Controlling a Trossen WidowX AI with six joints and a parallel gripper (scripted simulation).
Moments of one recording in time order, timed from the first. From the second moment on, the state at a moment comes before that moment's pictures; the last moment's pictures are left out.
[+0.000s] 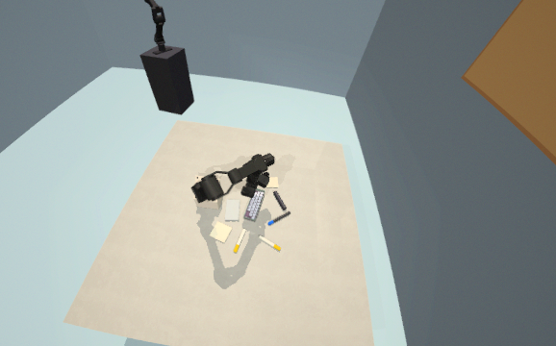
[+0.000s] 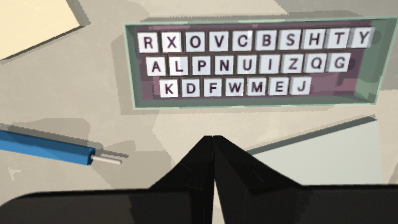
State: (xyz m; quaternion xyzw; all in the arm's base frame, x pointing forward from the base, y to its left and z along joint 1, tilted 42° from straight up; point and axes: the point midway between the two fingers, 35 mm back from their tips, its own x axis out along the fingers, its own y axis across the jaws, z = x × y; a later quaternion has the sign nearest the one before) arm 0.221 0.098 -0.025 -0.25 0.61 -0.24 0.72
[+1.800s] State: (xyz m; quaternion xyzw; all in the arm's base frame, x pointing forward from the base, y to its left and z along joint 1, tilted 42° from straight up) arm 0.195 0.204 -0.165 -0.56 0.49 0.34 0.57
